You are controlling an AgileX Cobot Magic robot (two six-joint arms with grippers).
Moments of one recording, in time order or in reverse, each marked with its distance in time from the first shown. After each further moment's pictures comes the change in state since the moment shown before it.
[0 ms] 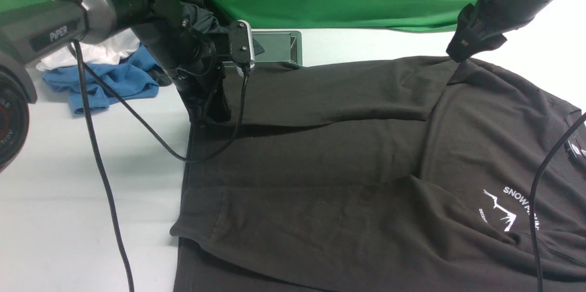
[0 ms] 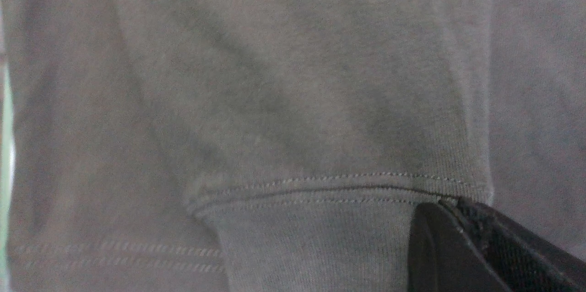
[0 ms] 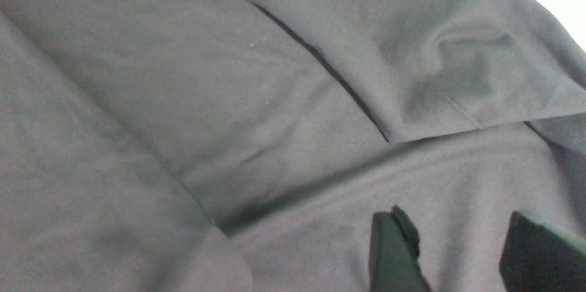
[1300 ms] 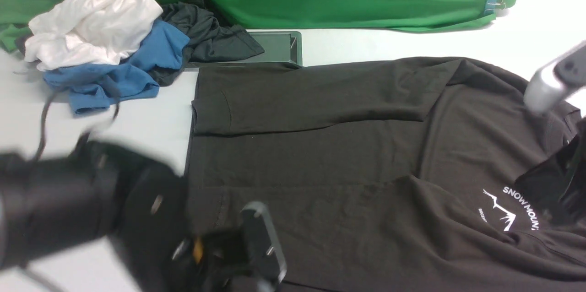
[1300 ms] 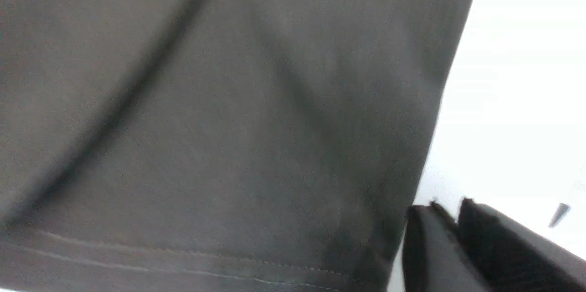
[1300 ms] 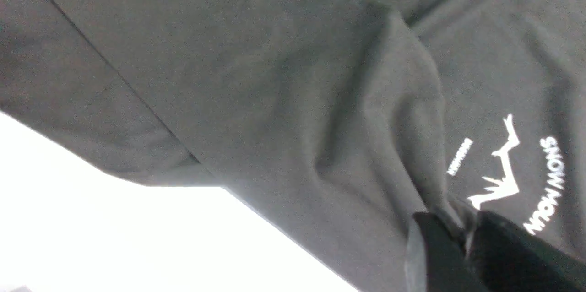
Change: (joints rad) right arm 0.138 -0.755 0.865 0.002 -0.213 0.284; left arm -0.498 -0.709 1.056 -0.038 -0.132 -0.639
